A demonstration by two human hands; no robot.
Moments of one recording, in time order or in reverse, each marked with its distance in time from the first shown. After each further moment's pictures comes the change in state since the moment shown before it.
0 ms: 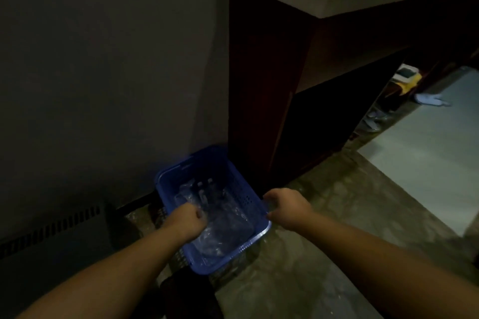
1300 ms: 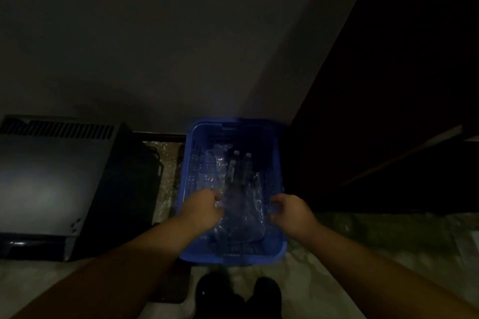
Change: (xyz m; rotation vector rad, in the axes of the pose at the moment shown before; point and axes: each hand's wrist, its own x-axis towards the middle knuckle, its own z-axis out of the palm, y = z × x) left_hand 0.181 0.018 0.077 -0.283 0.151 -0.353; right_hand 0.270 0.067 0.077 0.071 -0.480 -0.205
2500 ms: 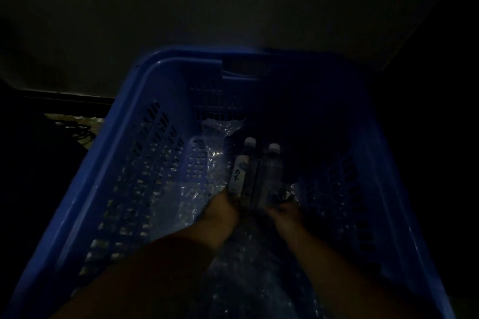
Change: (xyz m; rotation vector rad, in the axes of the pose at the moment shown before) left_hand 0.455 -0.168 0.304 -0.505 0.198 -0.167; right_hand 0.491 0.218 0.275 0.595 0.227 0.257
